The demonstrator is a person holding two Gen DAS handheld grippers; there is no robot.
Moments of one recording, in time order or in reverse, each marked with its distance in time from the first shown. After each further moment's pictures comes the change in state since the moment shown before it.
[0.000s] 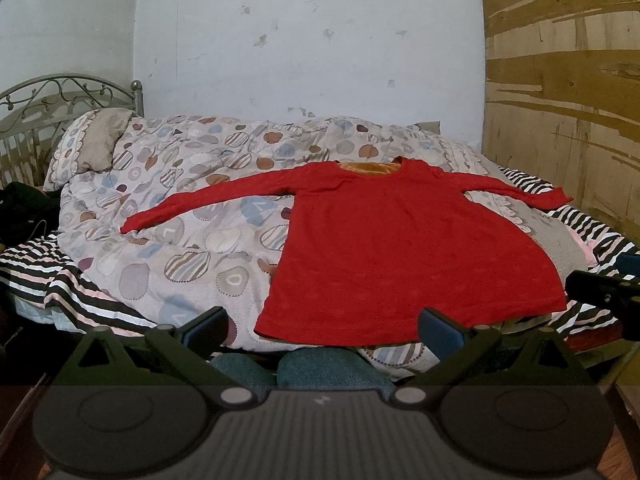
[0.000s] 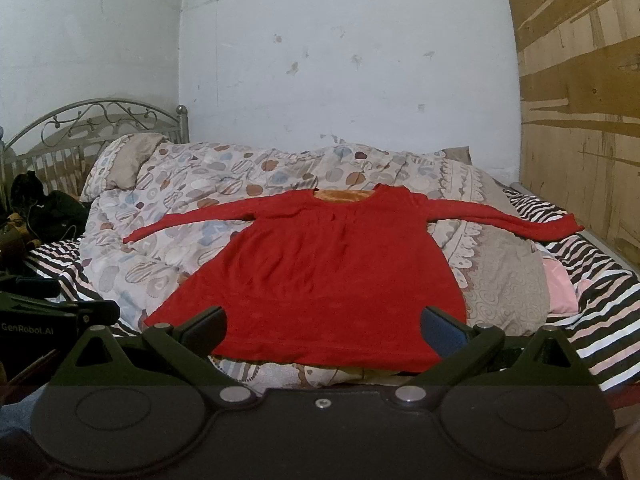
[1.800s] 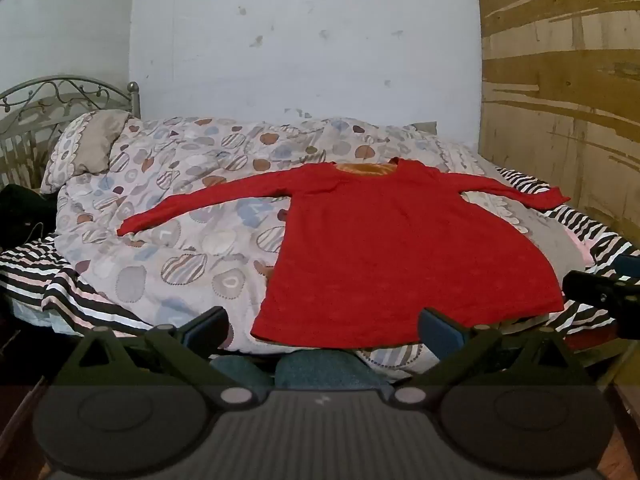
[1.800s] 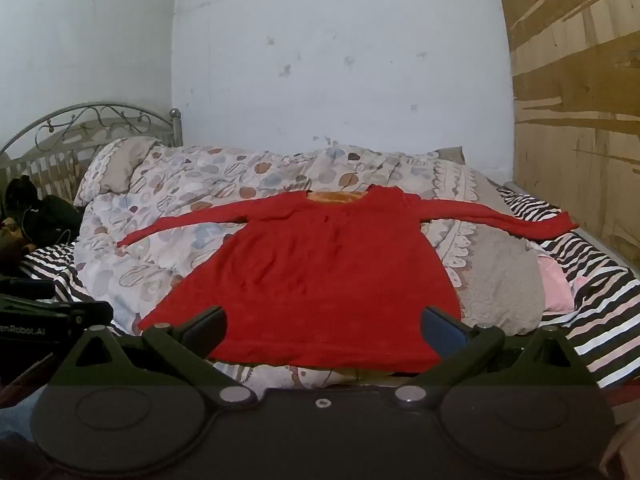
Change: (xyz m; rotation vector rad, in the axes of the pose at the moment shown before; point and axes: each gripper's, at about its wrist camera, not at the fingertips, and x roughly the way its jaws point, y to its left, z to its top) left arm 0.004 -0.002 0.002 -0.002 0.003 -0.003; right arm 0.003 -0.004 -0.002 0.001 -0.002 -0.005
